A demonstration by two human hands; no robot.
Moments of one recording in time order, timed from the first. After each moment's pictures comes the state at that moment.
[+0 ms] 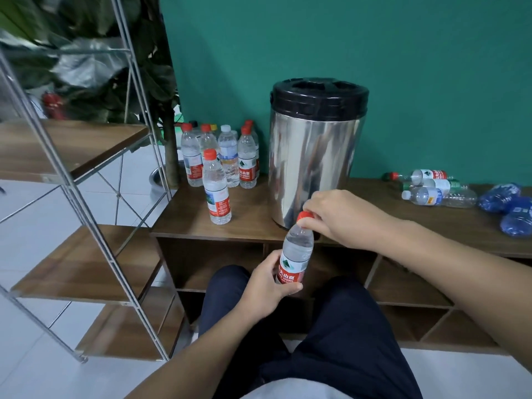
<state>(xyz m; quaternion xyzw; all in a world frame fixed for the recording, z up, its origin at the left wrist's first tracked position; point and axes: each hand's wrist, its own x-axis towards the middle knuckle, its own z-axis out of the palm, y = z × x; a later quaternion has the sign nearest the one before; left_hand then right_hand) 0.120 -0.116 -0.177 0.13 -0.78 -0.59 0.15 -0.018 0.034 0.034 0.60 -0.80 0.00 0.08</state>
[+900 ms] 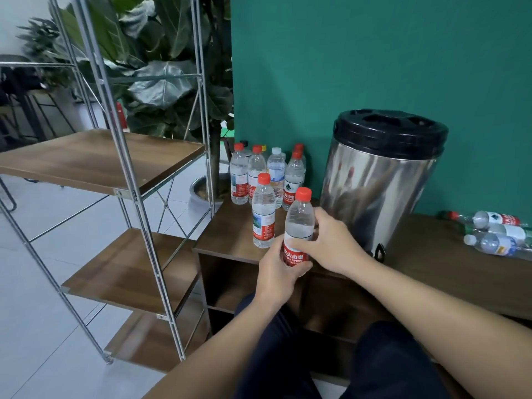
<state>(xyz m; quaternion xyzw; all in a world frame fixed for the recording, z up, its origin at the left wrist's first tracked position) 0.103 -0.208 -0.138 0.23 -0.72 -0.57 0.32 -0.001 -0.103 -0.018 0.44 -0.82 0.36 -0.07</state>
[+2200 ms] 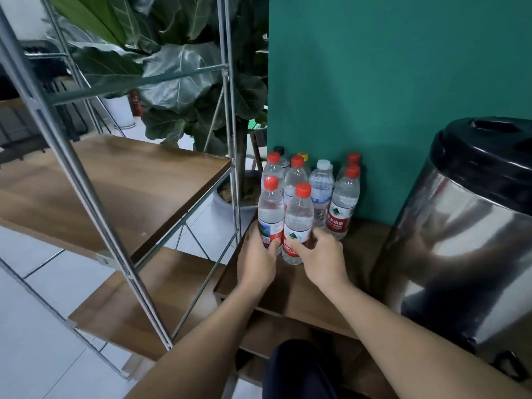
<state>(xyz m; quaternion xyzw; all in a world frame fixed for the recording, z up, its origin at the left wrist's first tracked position) 0.061 -0.418 -0.123 0.40 -0.75 -0.39 0.34 -0.053 -0.311 -0.098 0.35 -0.81 0.47 -0.03</state>
